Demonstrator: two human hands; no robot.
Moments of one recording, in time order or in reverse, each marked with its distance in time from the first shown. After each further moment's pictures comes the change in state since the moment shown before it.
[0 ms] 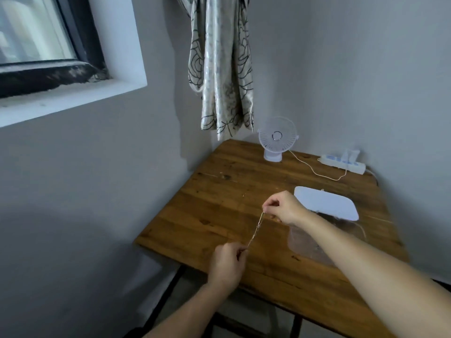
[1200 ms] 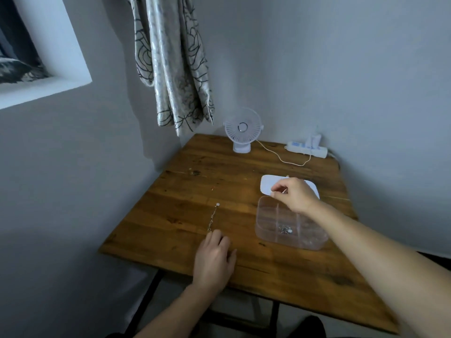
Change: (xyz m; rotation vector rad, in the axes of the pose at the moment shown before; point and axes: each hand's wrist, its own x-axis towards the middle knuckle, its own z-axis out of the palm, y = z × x) left_hand -0.006 0.009 0.038 0.363 0.048 0.346; right_hand -0.031 0.071 -0.069 -0.202 0.256 -0.015
